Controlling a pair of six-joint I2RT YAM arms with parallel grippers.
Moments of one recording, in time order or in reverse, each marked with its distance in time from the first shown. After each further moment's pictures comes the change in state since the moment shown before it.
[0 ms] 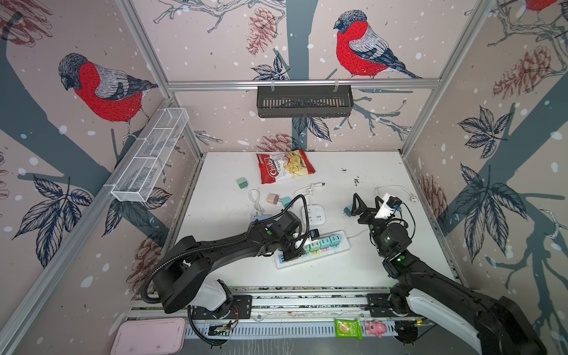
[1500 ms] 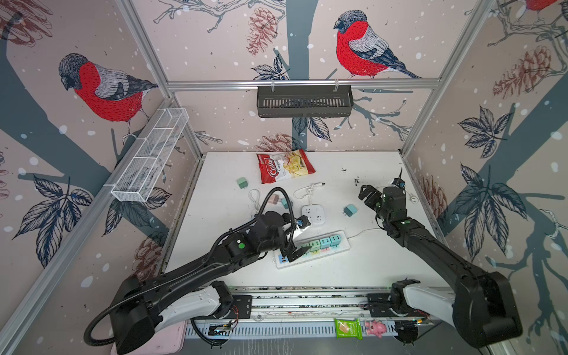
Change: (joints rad) left arm -0.037 -0.496 -0.085 0.164 -0.166 -0.284; right arm -0.316 0.280 0.426 -0.713 -0.235 0.386
